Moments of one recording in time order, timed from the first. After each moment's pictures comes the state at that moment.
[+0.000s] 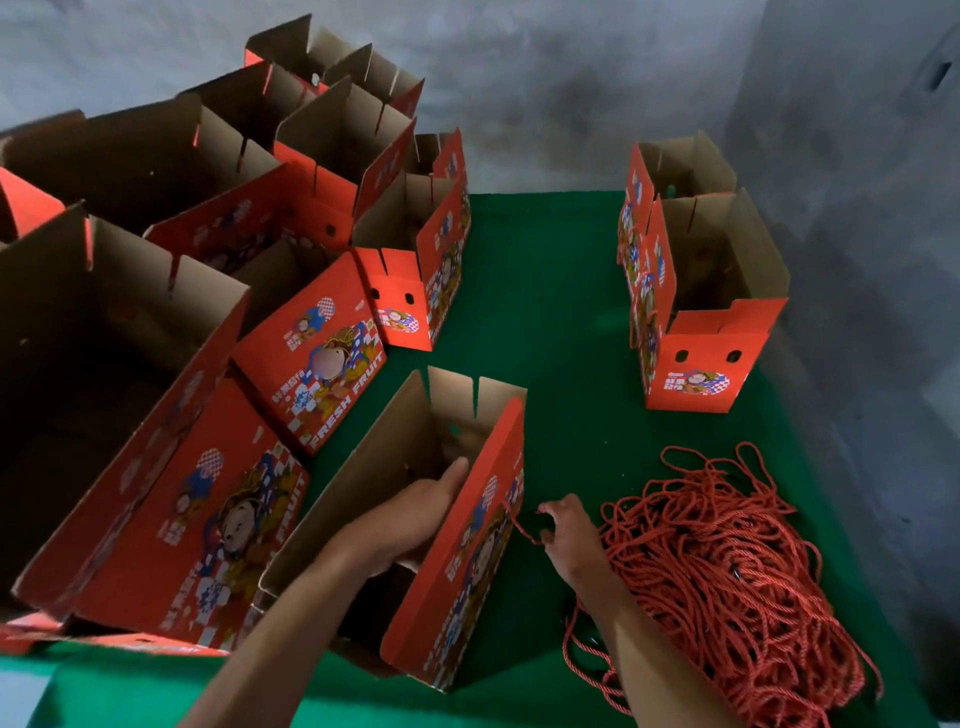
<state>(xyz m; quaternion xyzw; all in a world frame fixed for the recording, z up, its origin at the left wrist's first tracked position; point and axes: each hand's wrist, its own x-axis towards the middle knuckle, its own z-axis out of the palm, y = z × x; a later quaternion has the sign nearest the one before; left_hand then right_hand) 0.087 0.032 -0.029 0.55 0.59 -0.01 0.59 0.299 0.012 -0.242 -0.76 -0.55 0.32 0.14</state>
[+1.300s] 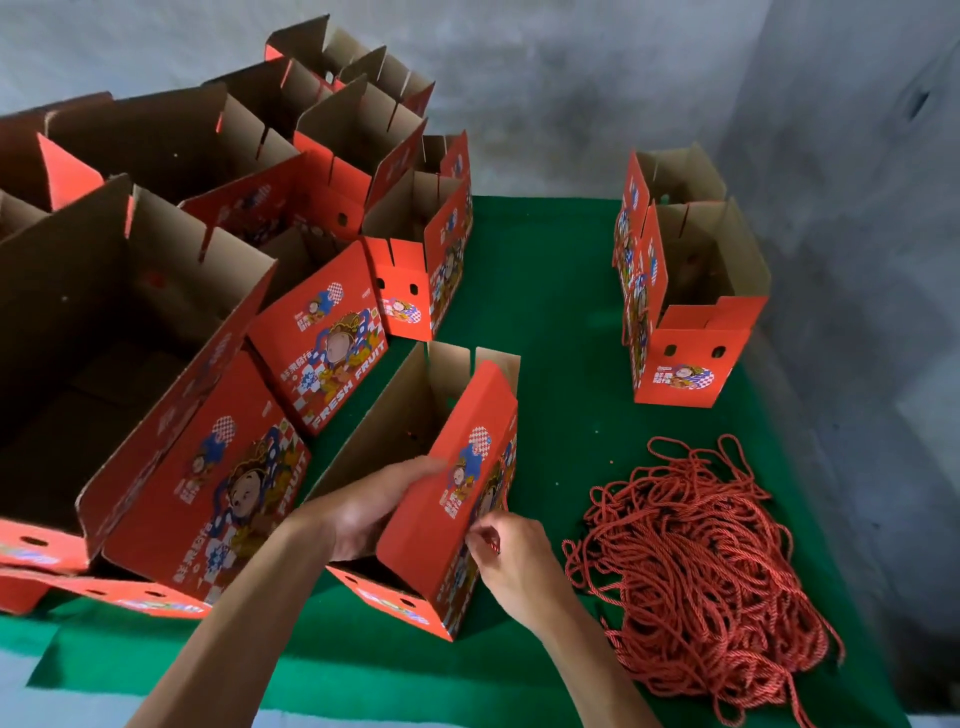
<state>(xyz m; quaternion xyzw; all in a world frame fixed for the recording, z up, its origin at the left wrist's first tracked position) 0.044 0.014 -0.034 0.43 0.55 0.07 0.71 0.219 -0.074 -0.119 -0.65 -0.60 0.35 0.31</state>
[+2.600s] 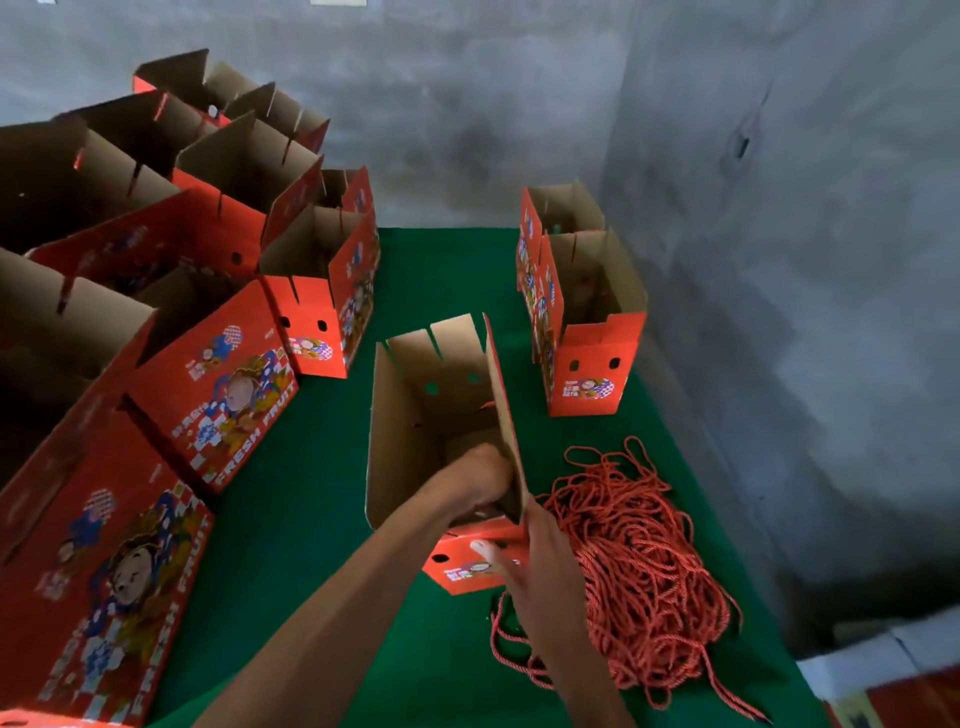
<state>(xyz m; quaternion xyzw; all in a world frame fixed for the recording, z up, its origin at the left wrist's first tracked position) 0.229 0.030 -0.040 0.65 0.53 -0.01 0.55 0.291 -0.104 -0.165 -0.76 -0.51 0.14 0.38</state>
